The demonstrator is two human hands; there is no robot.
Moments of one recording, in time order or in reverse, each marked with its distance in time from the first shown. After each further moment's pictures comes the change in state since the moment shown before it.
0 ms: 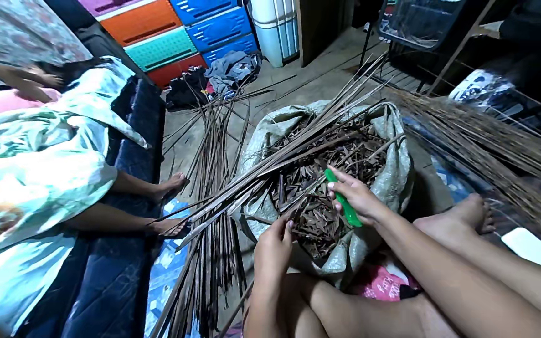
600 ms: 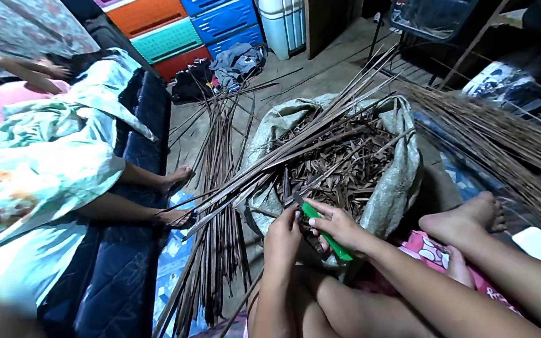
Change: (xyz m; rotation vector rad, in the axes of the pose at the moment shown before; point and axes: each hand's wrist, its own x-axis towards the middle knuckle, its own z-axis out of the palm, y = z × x) left_hand 0.002 0.005 0.006 -0.036 0.013 0.013; right_hand -0.034 0.034 0.044 -0.159 -0.303 0.105
